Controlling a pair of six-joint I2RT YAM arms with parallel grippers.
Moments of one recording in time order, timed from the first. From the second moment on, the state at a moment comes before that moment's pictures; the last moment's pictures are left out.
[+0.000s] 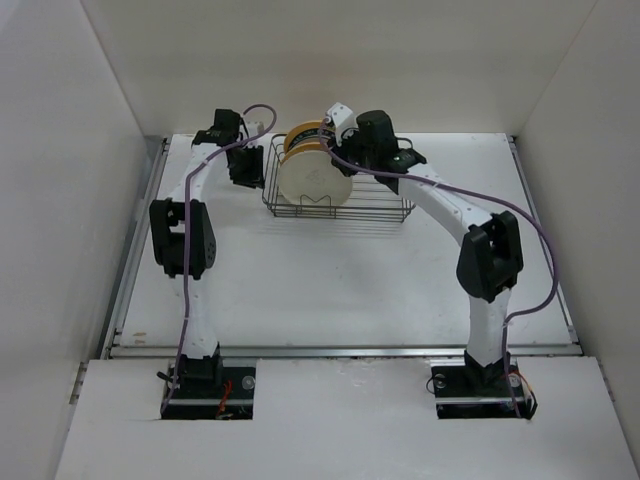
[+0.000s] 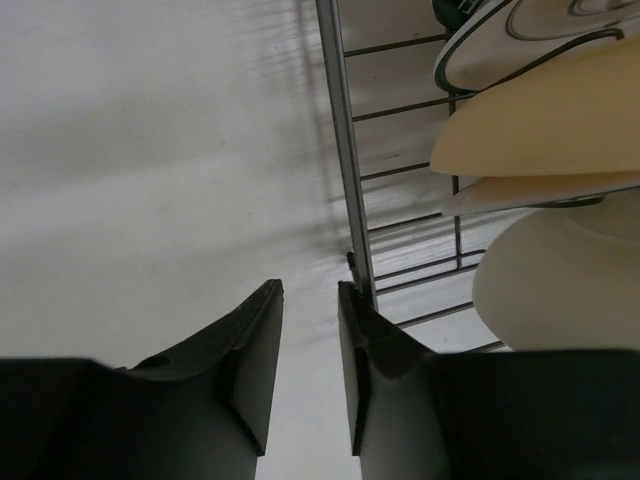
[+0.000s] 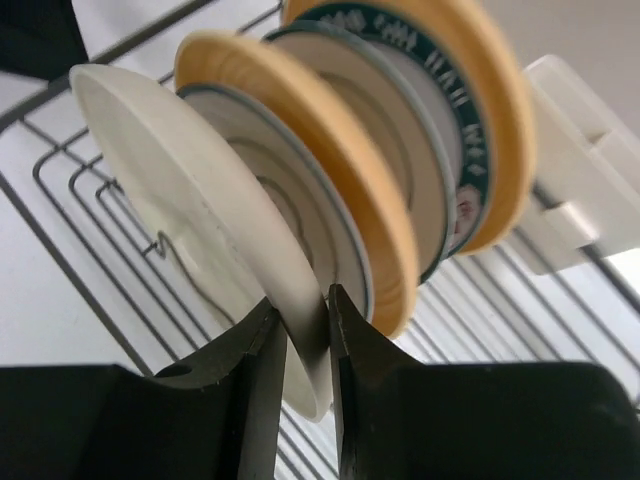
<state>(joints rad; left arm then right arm) -0.09 2.14 1.95 -0.86 0.28 0.01 0.53 2.01 1.83 -0.30 -0.18 -0.25</state>
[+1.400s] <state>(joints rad) -0.34 1.89 1.84 -0.70 0.29 0.44 0.67 1.85 1.23 -0.36 -0.43 0.16</state>
